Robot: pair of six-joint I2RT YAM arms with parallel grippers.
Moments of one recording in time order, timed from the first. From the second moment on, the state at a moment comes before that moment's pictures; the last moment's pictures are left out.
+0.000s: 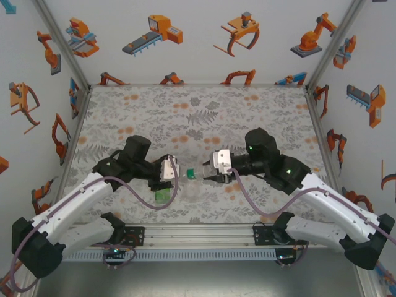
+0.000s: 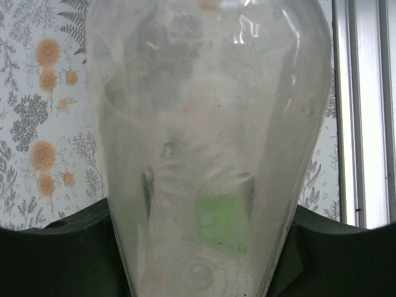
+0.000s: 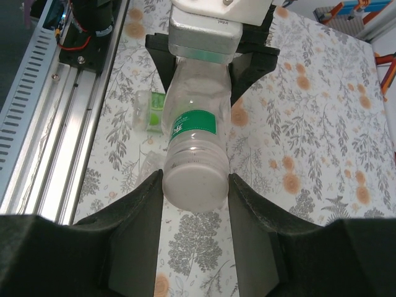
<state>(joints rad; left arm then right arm) -0.68 1.00 0.80 -0.63 0.59 0.86 0.87 0.97 1.00 -0.44 -0.66 -0.65</state>
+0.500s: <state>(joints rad) -0.68 0.98 0.80 -0.64 0.54 0.86 0.87 1.00 1.01 -0.40 -0.55 -0.19</state>
